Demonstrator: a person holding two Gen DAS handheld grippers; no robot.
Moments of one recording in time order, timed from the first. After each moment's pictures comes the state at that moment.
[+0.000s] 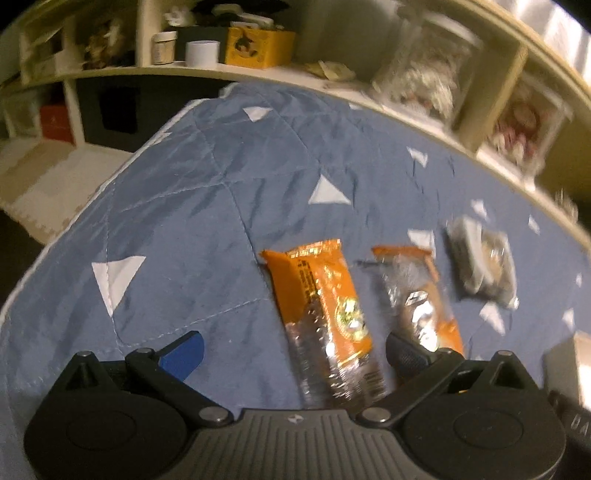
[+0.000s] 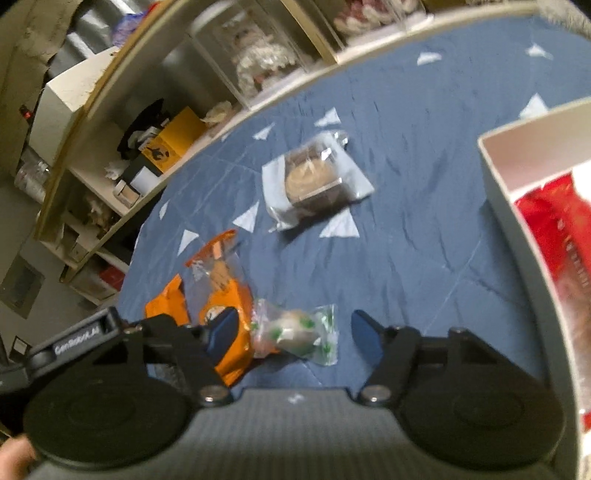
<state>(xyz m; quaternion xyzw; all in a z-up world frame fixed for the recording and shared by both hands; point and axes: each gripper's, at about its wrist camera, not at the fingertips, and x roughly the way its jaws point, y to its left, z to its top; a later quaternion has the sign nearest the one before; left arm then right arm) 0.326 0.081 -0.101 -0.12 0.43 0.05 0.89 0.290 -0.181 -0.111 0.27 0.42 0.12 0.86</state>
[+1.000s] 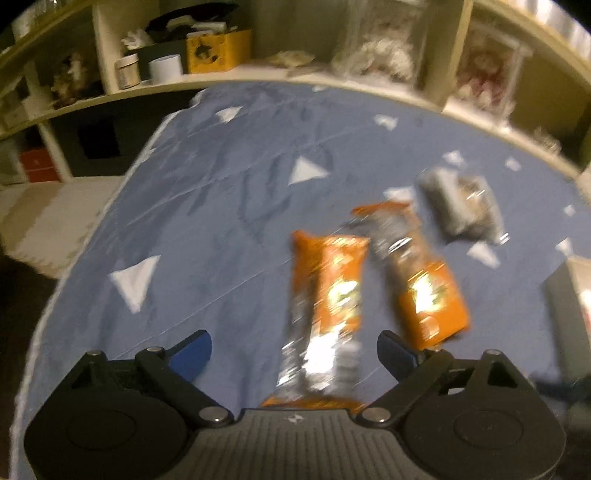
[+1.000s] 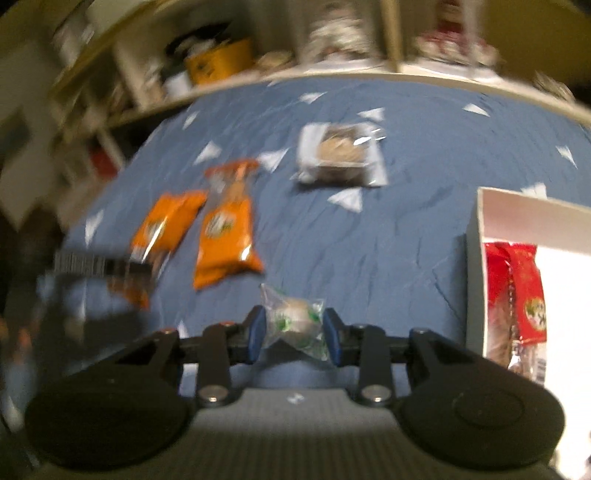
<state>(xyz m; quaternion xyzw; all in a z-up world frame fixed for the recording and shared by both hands) 0.300 0.076 -0.084 -0.05 0.44 0.01 0.89 0.245 -0.158 -0.082 0.01 0.46 0.16 0.88</state>
